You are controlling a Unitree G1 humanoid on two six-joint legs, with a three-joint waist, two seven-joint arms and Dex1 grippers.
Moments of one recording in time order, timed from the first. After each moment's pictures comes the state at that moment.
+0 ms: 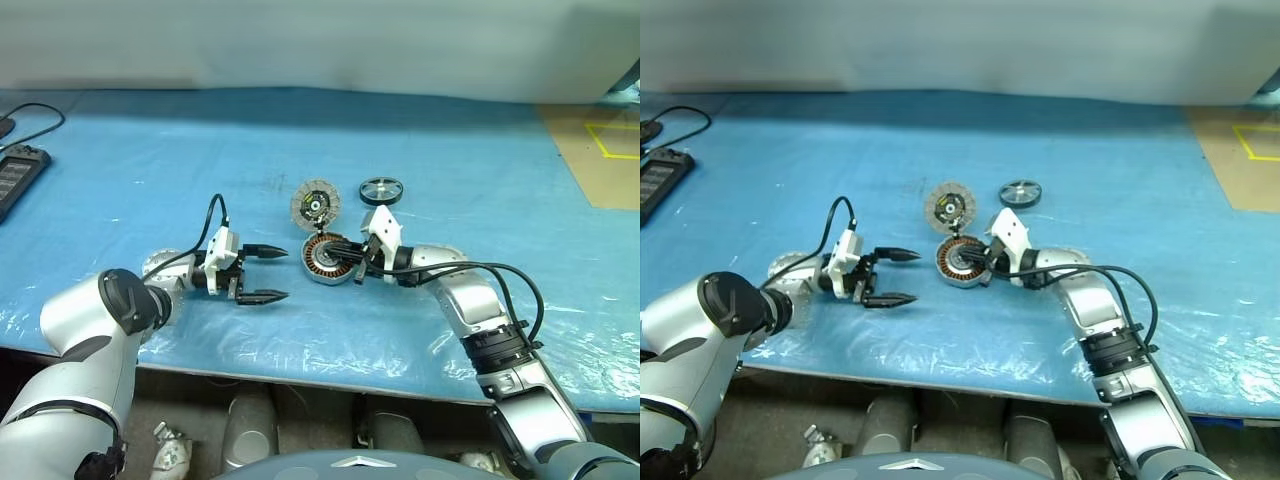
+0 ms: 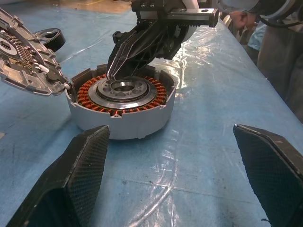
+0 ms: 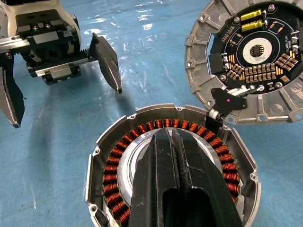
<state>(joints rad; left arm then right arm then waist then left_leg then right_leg) -1.06 0.51 0.66 2.08 0.52 -1.03 -1.55 -0.47 -0.36 0.21 0.11 0.21 0.35 0.90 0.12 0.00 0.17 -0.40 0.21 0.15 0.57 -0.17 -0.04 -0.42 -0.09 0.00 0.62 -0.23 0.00</state>
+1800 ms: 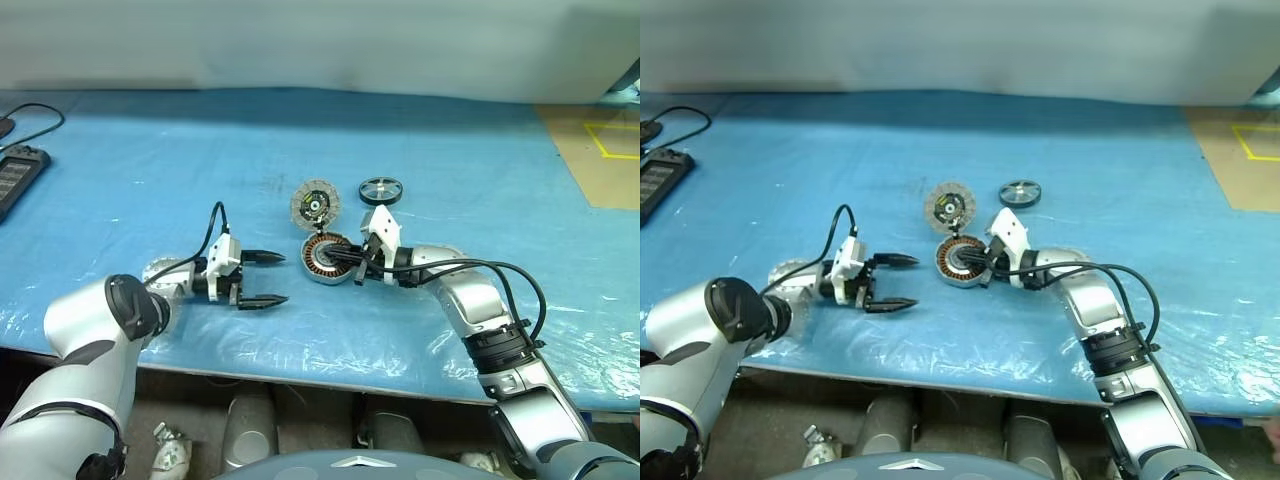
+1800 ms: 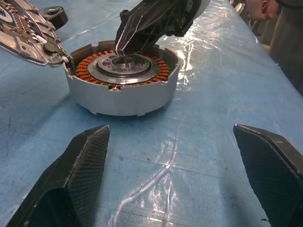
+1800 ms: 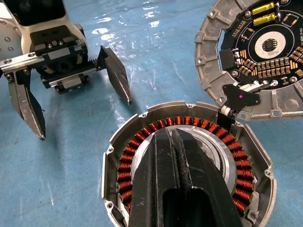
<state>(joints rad) -1.03 0.50 0.60 2.08 0.52 -1.05 -1.49 -0.46 -0.38 0.22 0.07 0.23 0.42 0.91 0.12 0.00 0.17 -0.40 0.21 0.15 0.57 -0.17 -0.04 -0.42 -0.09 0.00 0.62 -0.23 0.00</state>
